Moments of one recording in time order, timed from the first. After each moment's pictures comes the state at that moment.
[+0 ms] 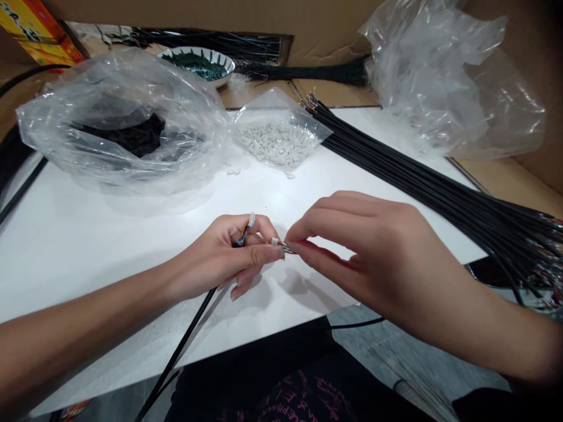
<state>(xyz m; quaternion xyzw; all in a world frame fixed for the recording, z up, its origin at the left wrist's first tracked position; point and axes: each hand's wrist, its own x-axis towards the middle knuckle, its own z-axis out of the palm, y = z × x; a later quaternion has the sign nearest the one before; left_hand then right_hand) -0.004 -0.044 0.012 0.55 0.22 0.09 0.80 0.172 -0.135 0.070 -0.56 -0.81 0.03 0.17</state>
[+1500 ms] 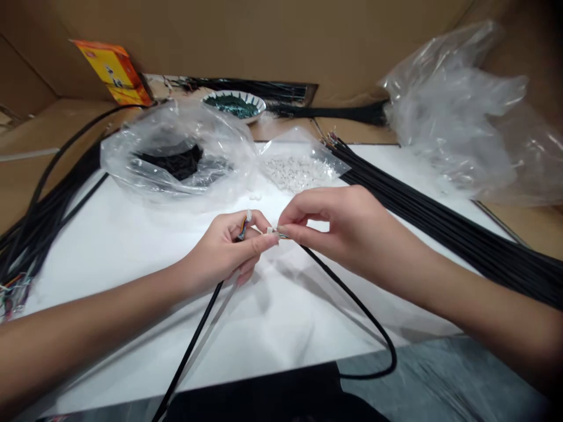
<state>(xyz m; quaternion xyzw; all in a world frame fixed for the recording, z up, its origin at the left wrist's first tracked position) -0.007 -0.026 0.013 0.58 0.29 0.23 0.73 0.176 -0.071 0.073 -0.53 -0.80 0.18 0.23</state>
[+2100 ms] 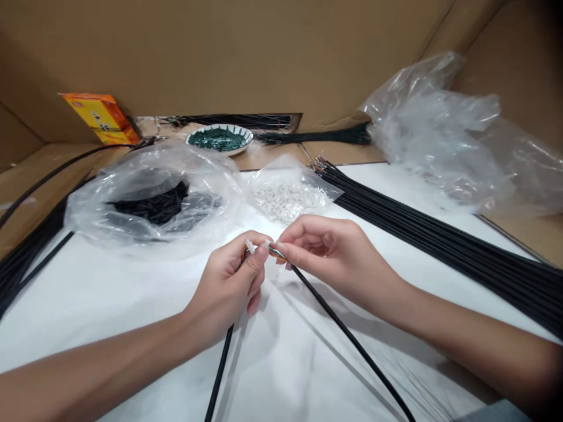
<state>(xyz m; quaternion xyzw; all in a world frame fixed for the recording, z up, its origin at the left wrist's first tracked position) 0.021 -0.016 0.010 0.56 0.34 0.30 0.69 0.193 -0.048 0.039 -0.51 -0.65 0.40 0.39</state>
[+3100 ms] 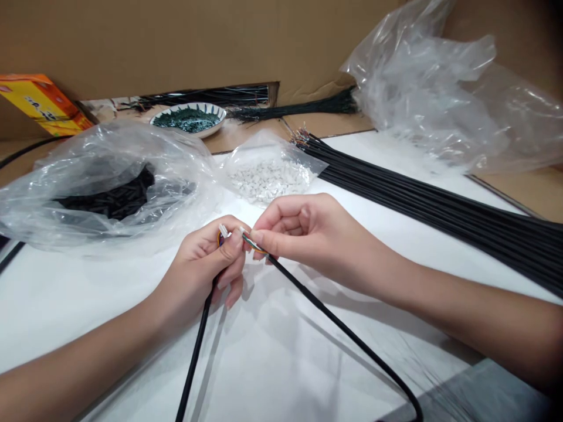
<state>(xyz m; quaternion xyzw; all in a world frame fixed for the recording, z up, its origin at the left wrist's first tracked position) 0.019 -0.004 0.005 0.54 0.30 0.26 0.74 0.194 -0.053 0.033 -0.49 -0.58 0.50 0.42</state>
